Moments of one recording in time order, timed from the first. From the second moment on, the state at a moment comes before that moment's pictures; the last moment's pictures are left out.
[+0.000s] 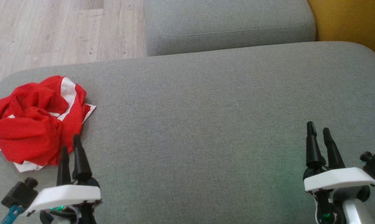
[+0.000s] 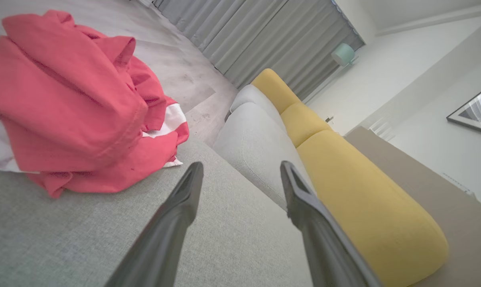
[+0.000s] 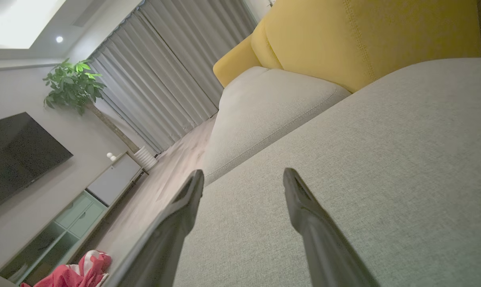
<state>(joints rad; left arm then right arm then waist) 0.01 0.04 -0.02 0.08 -0.90 -0.04 -0.07 -0.01 -0.04 -0.01 0.18 0.66 0.13 -0.07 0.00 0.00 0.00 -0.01</state>
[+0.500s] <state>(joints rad) 0.03 0.06 -0.16 0.07 -0.56 0.00 -0.12 -0.01 -0.04 0.02 0.18 0.38 0.13 -0.12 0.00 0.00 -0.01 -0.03</state>
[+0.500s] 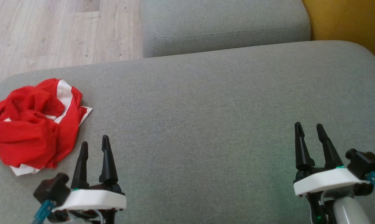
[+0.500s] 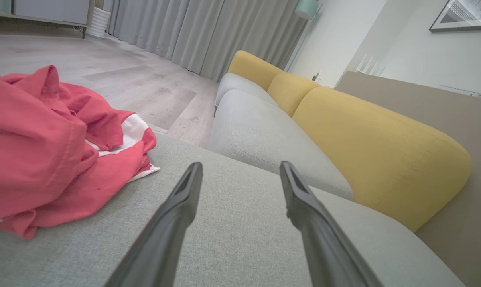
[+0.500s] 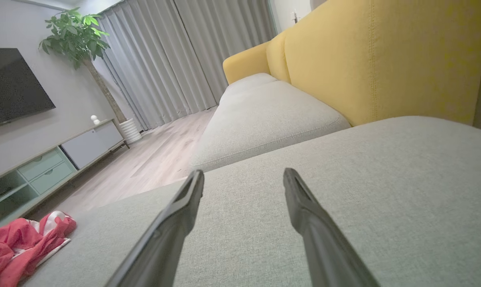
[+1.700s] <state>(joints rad) 0.09 0.07 -0.20 0.02 -0.31 0.01 -0.22 -0.01 -0.04 0.08 0.14 0.10 0.13 -0.23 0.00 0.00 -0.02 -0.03</state>
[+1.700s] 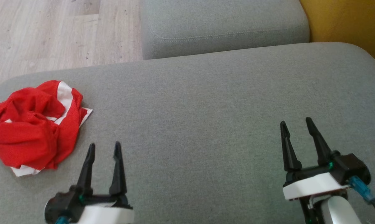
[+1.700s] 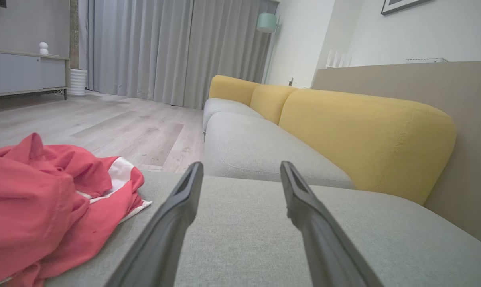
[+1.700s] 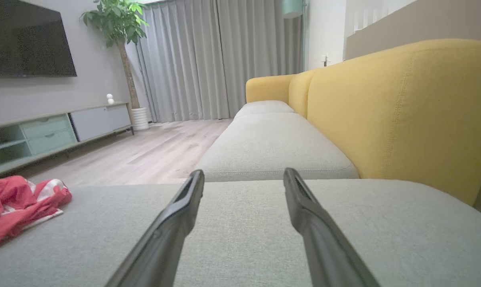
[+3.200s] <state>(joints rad) 0.11 0.05 -0.13 0.16 -0.35 -0.05 -0.25 0.02 -0.04 0.13 0.27 0.21 0.13 -0.25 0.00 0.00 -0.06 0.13</state>
